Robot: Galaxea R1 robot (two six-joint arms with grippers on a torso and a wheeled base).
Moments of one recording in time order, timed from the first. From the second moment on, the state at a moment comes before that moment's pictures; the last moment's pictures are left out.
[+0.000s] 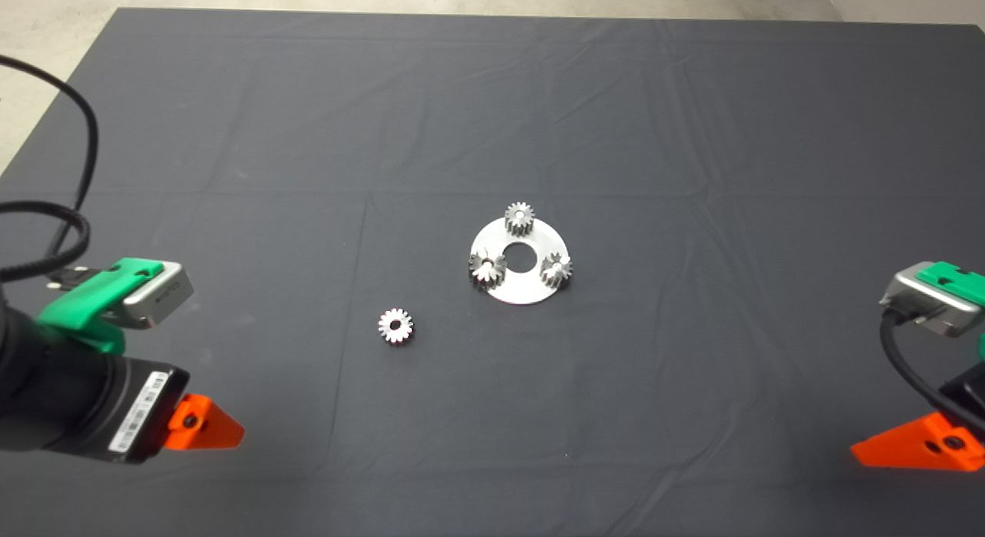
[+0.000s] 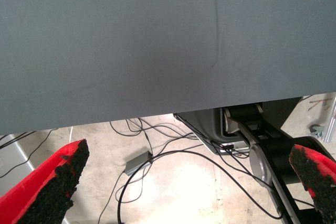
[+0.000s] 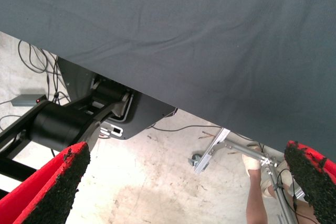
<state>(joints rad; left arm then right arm) -0.74 1.97 -0.38 -0.07 1.52 -1.46 0.74 1.95 -0.34 0.17 -1.43 1.28</state>
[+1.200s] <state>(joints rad) -0.74 1.95 -0.36 -0.07 1.51 -1.45 0.50 2.72 -1.03 -0.22 -1.32 1.01</state>
